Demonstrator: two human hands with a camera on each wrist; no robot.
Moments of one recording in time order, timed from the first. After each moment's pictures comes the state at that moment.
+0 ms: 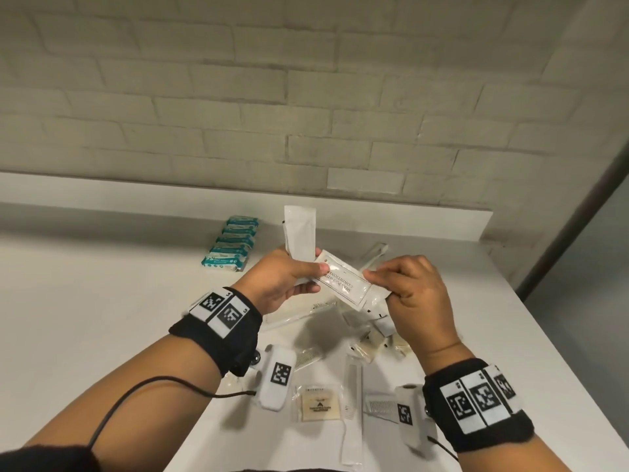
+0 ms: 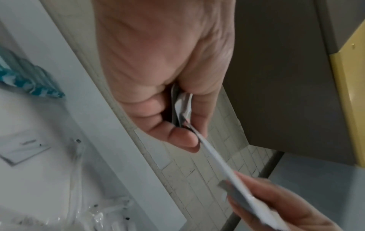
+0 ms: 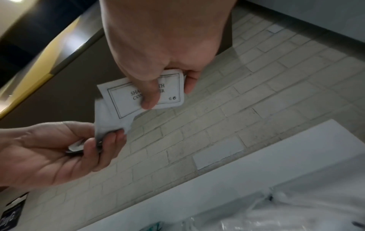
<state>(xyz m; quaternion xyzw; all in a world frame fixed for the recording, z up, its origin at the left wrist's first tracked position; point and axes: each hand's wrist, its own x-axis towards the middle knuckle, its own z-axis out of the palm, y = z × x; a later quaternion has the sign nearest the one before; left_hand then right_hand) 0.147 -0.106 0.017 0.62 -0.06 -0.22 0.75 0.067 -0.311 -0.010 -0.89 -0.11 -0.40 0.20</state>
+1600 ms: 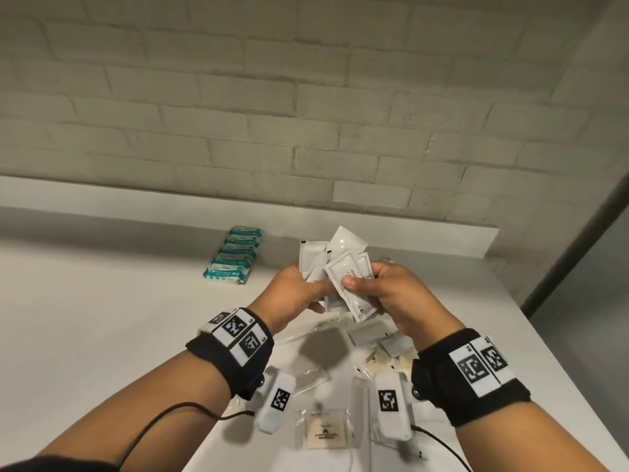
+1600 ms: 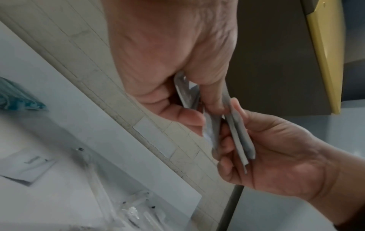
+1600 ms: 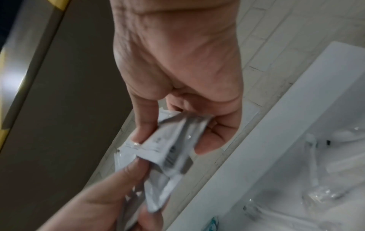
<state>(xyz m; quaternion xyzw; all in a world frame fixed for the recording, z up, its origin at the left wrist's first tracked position) 0.160 -0.111 0.001 0.69 -0.15 -0.15 0.69 0.107 -0.276 0.037 -0.70 0.03 0.03 0.71</state>
